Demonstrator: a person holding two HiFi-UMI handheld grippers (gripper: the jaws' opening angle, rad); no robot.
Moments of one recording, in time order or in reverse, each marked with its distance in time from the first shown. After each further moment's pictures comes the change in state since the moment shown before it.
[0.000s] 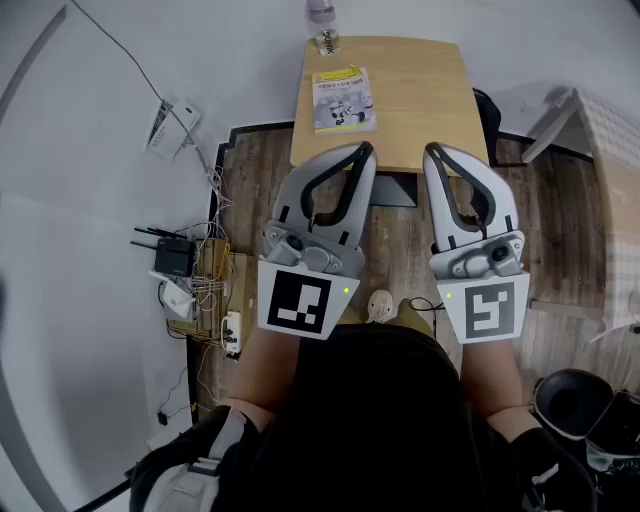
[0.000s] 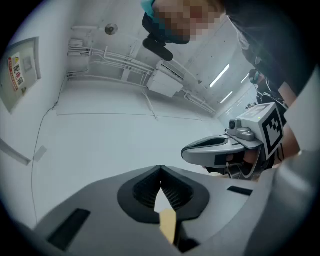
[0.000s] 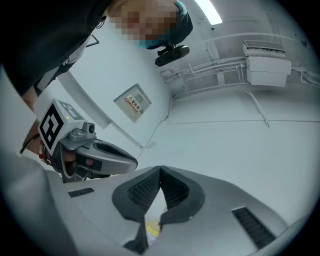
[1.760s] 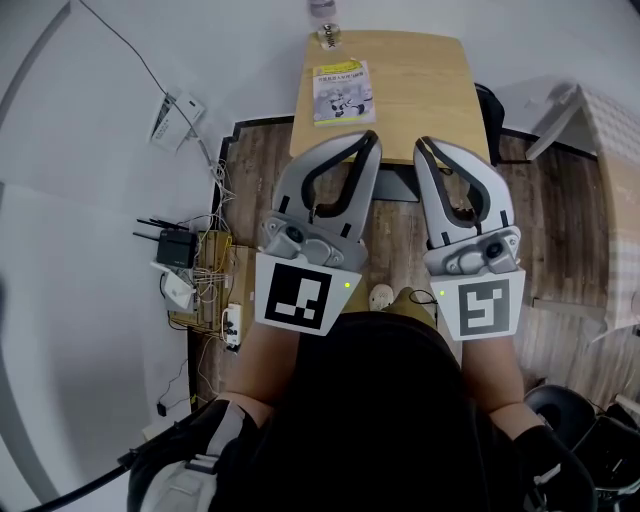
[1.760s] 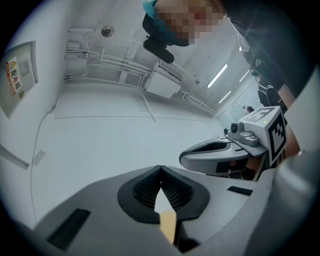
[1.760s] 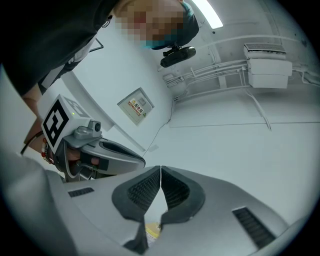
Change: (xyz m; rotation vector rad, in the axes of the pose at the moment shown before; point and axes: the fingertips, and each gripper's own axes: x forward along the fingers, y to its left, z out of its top) left arm 0.004 -0.017 0.017 0.015 -0.009 -0.001; right arm -0.014 0.002 0.007 -0.014 -0.039 0.028
